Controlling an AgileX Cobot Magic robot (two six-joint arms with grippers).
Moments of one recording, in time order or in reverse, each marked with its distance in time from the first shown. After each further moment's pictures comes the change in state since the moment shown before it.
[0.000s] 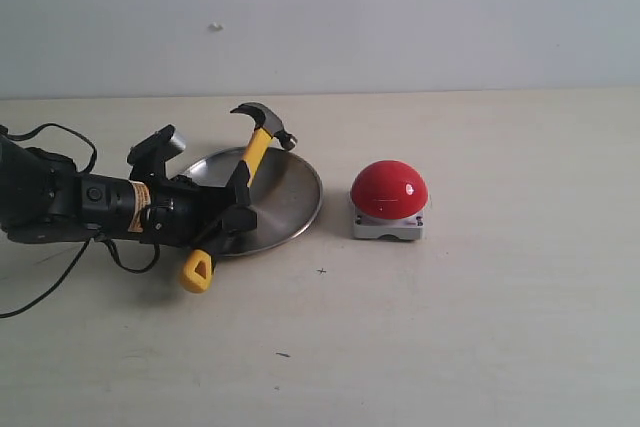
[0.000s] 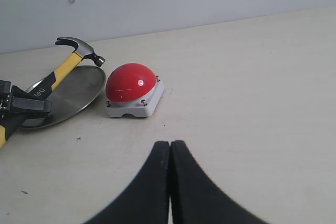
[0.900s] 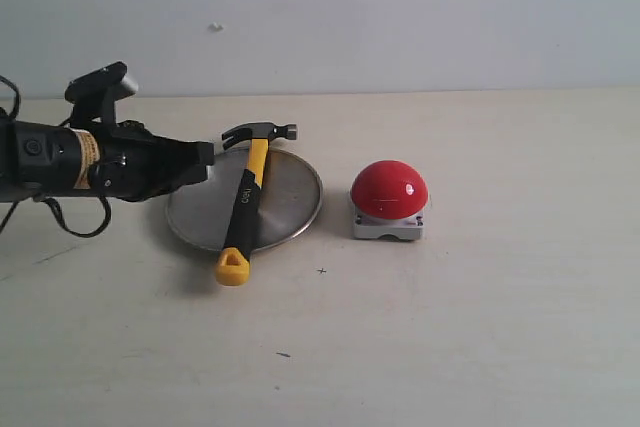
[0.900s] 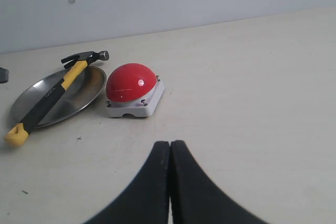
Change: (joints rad) left arm 0.004 -0.320 0.116 -0.008 0.203 0.088; right arm 0.000 0.000 0.000 0.000 0.000 0.000
